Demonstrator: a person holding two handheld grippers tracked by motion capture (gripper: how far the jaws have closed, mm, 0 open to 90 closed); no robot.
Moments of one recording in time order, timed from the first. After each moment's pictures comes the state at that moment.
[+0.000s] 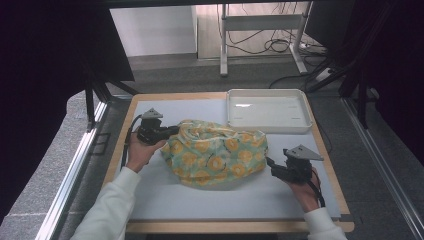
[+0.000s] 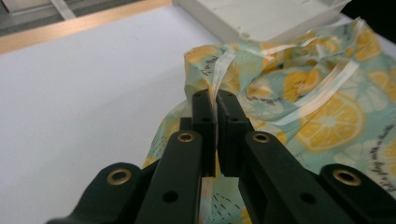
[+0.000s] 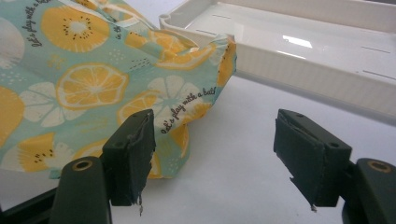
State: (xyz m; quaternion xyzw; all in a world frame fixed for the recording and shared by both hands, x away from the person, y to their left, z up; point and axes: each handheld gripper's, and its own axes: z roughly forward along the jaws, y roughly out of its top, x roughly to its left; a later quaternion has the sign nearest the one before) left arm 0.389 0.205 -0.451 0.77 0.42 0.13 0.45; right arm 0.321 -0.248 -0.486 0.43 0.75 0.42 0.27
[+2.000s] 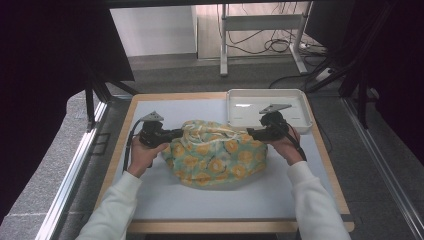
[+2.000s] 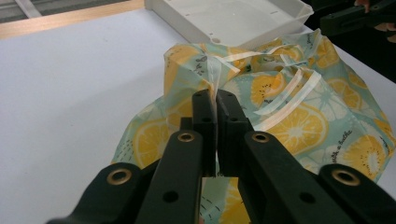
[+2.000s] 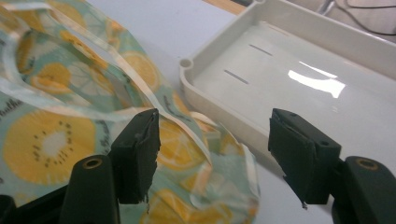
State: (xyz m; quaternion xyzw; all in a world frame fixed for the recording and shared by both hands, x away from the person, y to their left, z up) left arm 0.385 0.200 -0.462 0.77 0.41 0.09 0.48; right arm 0.434 -0.188 -0.438 0.37 0.83 0.36 0.20
